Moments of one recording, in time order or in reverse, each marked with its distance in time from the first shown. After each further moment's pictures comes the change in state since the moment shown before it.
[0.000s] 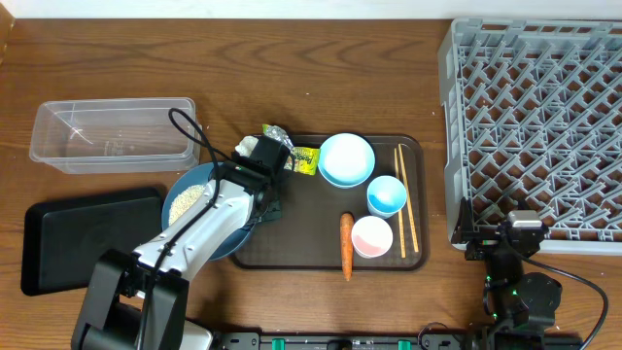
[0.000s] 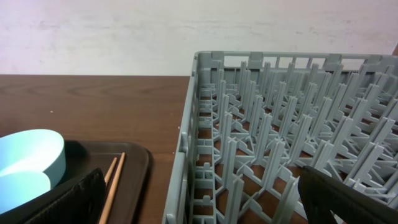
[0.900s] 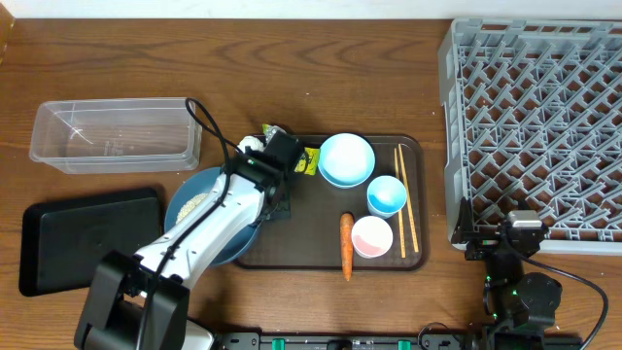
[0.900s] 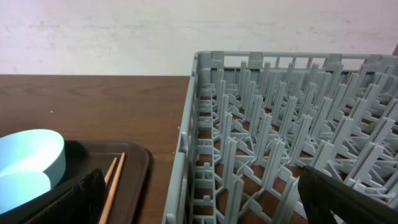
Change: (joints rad) left arm -0.068 0.008 0.118 -0.143 -0.013 0.031; right arm 0.000 0.000 0.000 0.000 0.000 0.000
